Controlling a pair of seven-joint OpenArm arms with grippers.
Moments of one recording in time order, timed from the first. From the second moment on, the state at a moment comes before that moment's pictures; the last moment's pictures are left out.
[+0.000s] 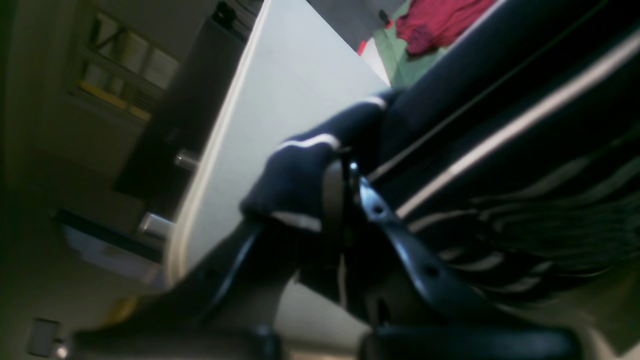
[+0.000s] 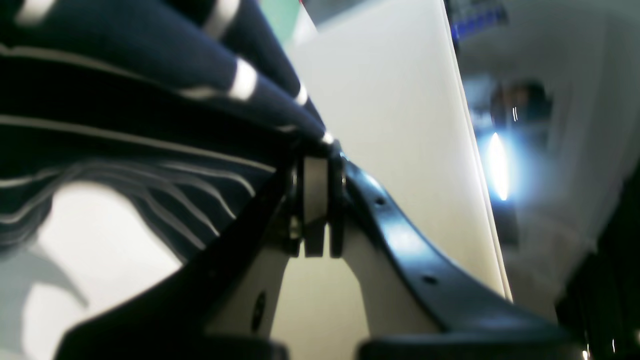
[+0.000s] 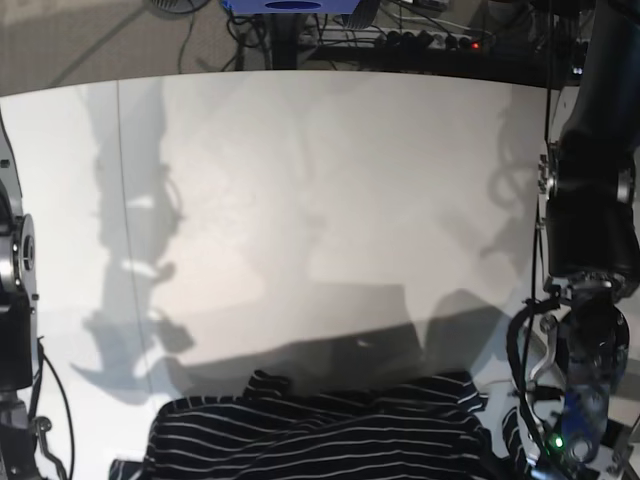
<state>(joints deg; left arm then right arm) -42.0 -18.5 11.6 97.0 18.9 -19.1 51.8 56.4 15.6 -9.9 53.1 -40.1 17.9 -28.3</state>
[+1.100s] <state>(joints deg) 15.9 -18.4 13.5 109.8 17.8 -19.4 52.5 8.6 17.9 9.6 63.6 -37.6 19.2 -41.0</state>
